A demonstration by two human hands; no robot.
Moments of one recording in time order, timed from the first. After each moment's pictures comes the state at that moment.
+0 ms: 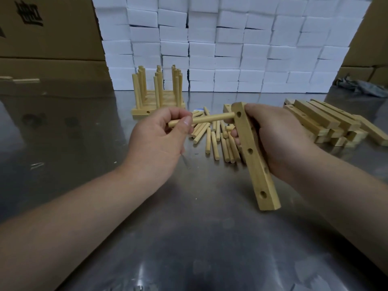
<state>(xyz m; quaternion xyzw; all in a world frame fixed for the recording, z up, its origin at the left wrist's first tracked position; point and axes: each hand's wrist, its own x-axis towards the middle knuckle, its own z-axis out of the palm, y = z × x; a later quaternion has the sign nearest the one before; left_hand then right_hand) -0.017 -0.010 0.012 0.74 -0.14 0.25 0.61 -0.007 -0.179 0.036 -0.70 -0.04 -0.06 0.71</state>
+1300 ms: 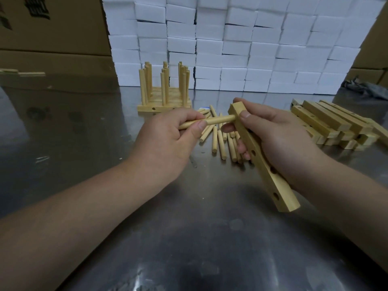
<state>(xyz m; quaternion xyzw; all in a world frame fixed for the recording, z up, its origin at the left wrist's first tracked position) -0.021 -0.005 0.016 0.82 -0.19 0.27 0.46 -0.018 -0.174 0.033 -0.73 -0.15 -0.06 0.66</state>
